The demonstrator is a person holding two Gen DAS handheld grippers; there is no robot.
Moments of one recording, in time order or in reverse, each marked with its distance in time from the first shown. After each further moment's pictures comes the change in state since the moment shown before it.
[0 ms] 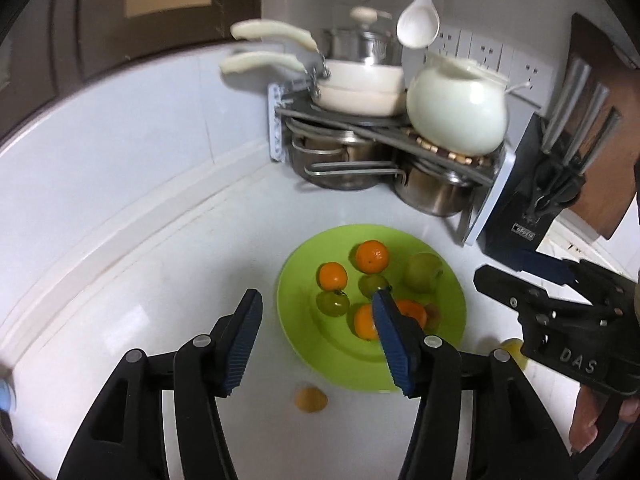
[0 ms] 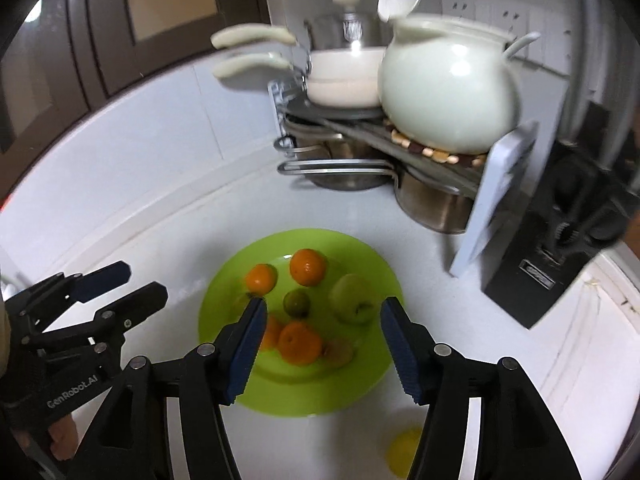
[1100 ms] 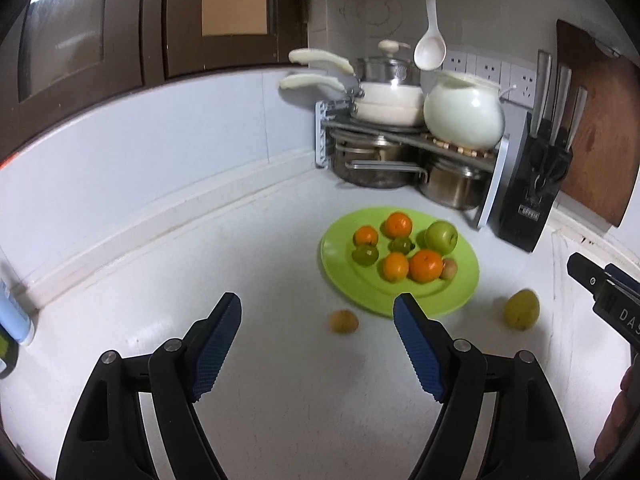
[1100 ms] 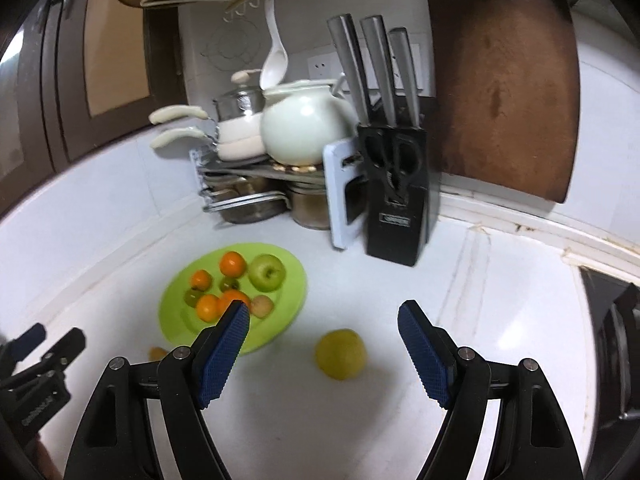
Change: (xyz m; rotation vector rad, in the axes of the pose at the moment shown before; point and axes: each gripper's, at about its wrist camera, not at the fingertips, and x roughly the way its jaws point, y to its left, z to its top) left arm -0.060 0.002 -0.099 -0.042 -0.124 0.142; right arm -0.090 -0.019 -0.103 0.205 -0.227 -0.291
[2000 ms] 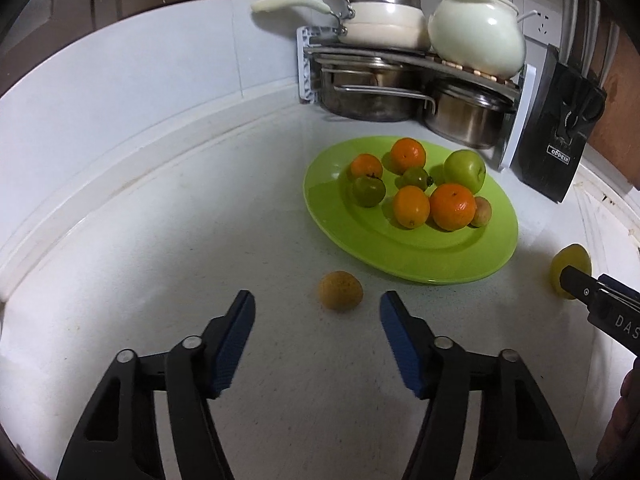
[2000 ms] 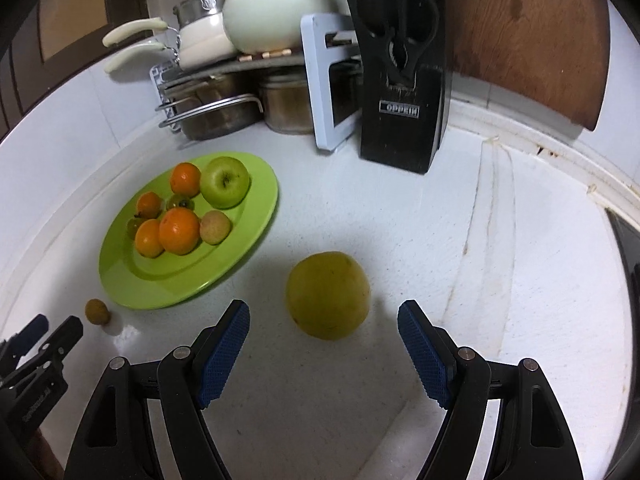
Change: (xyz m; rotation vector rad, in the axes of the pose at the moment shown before) left arm 0.093 -0.014 -0.024 0.037 0.174 -0.033; right arm 0.092 -0.006 -0.034 0.026 0.270 -0.025
